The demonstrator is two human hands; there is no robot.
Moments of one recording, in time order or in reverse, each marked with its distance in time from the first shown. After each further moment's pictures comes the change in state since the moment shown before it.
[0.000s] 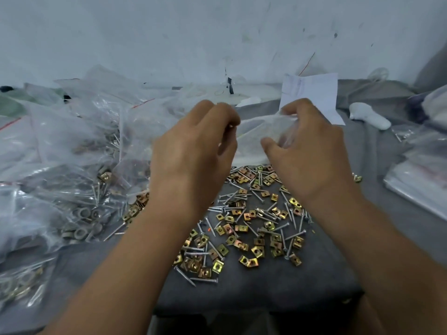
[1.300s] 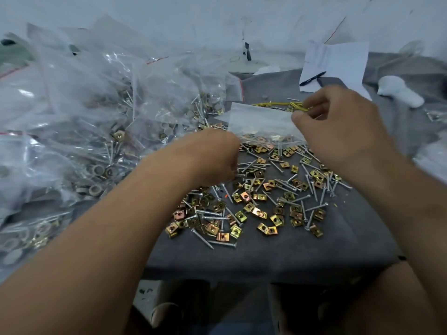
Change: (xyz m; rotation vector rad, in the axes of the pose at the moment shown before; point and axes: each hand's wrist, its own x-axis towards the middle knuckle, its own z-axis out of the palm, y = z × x) left_hand -0.015 -0.048 0.022 0.259 -1.041 -0.076; right_hand 0.004 0.018 0.011 -0.081 -0.145 0.046
